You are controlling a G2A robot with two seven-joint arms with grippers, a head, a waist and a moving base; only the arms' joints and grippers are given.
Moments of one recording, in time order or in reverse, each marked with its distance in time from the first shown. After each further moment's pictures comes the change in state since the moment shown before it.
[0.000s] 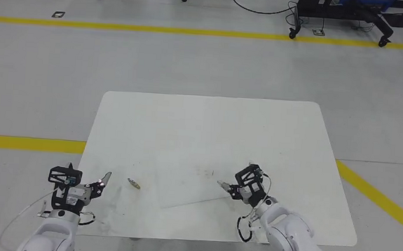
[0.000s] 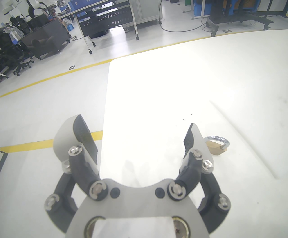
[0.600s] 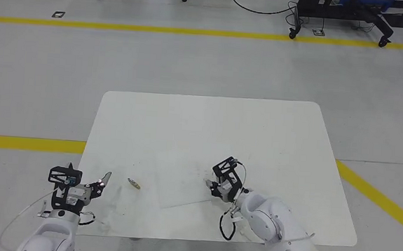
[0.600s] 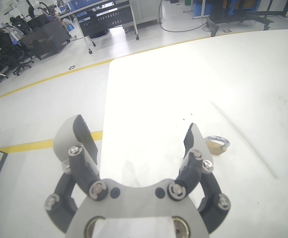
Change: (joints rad) left arm 0.000 0.000 0.000 0.000 0.000 0.000 0.000; right arm 0.199 -0.046 -0.144 0.156 0.266 0.061 0.233
